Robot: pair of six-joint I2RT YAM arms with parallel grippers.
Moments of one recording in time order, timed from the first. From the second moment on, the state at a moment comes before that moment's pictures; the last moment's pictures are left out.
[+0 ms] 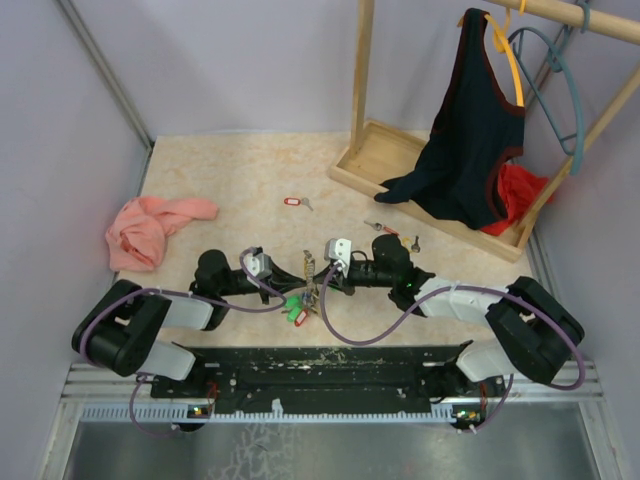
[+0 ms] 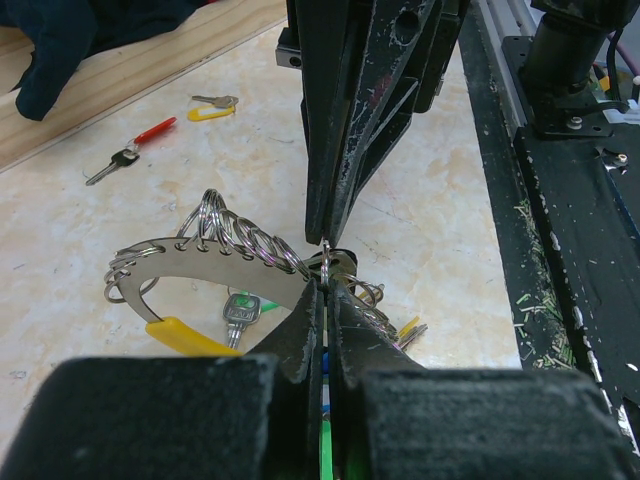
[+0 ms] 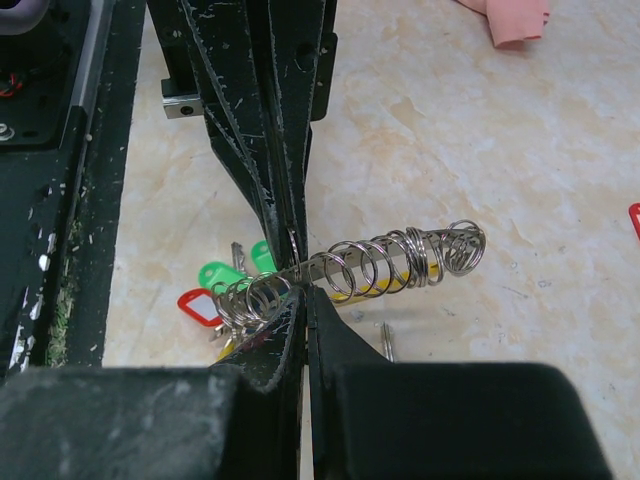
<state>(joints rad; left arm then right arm) -0.44 1.43 0.22 1.19 1.01 0.08 0.76 1.36 0.51 0.58 -0.65 -0.29</state>
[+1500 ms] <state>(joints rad) -0.44 1.38 0.19 1.14 0.86 0.10 0.75 1.29 0.75 -0.31 -0.02 0.23</state>
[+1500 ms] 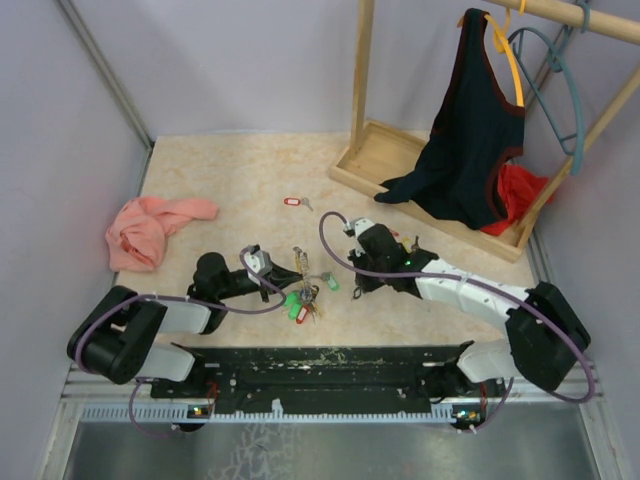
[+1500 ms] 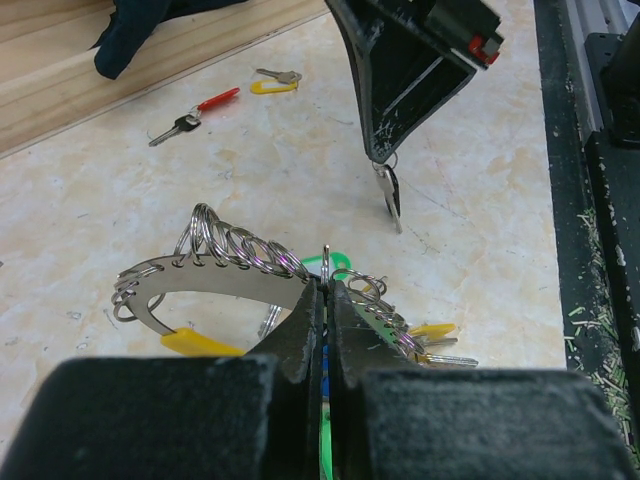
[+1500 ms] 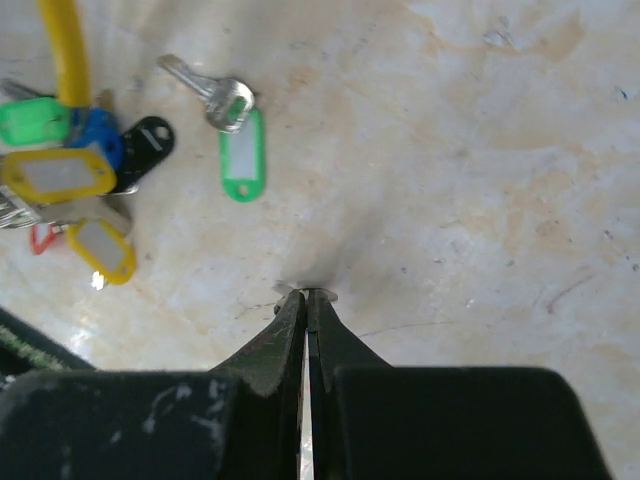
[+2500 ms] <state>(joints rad) -0.44 1.36 0.19 1.11 0.85 0.10 0.73 1.67 0.94 -0.31 0.20 0.30</state>
